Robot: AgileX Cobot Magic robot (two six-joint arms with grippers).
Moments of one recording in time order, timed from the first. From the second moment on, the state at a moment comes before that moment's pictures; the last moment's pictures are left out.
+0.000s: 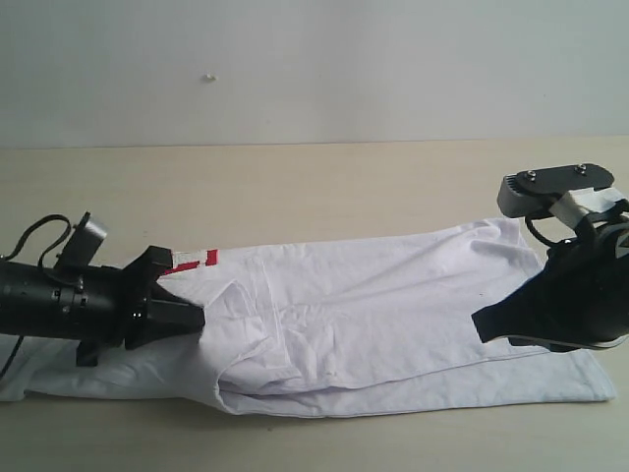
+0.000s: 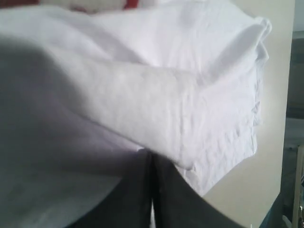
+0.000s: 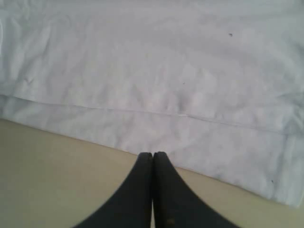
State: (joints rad) left arm -0.15 1.91 -0.69 -1.73 0.81 1.21; right arm 0.20 1.32 -0.64 0.22 0.55 -0.11
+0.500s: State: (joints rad) left arm -0.15 1.91 -0.85 -1.72 0.55 1.20; right arm 0.20 1.32 -0.64 0.22 0.55 -0.11
